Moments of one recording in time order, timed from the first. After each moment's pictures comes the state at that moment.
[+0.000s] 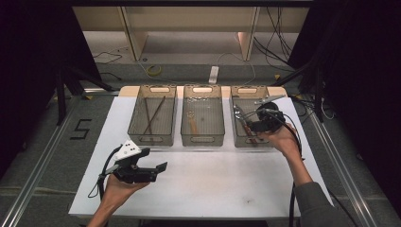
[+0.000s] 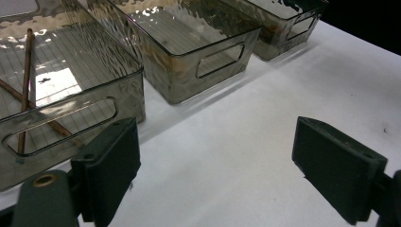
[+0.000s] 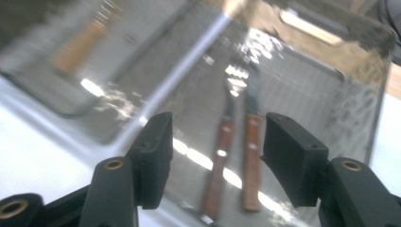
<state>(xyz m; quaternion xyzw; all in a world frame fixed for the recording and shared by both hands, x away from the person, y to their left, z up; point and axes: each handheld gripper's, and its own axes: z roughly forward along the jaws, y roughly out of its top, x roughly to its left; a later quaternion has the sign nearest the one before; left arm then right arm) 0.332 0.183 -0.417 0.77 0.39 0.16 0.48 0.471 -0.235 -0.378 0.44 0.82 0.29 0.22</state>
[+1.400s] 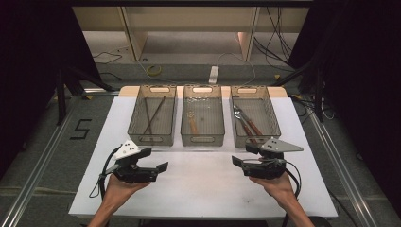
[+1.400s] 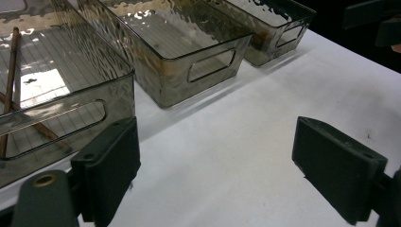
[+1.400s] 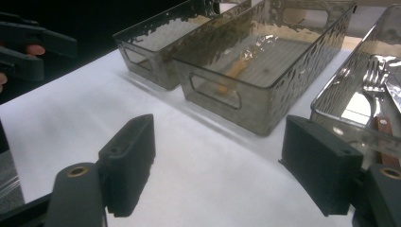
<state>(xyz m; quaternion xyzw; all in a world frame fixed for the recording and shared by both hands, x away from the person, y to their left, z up) 0.333 0.183 -0.418 0.76 0.39 0.14 0.49 0.343 -0.226 -0.414 0.37 0.76 0.51 0.14</state>
